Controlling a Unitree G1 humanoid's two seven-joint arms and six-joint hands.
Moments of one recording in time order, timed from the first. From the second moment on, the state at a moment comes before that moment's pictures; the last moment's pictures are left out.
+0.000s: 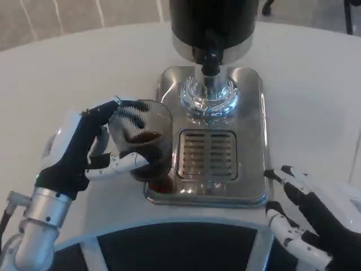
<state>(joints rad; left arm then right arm) -0.65 0.46 -0.06 0.99 0.36 -1.01 0.29 0.13 -0.13 0.08 -0.95 -1.11 0.36 0.81</state>
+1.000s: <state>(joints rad) -0.39 0.48 0.02 0.58 0.20 -1.07 -0.02 0.14 -0.09 0.15 -1.03 -1.20 0.24 0.87</state>
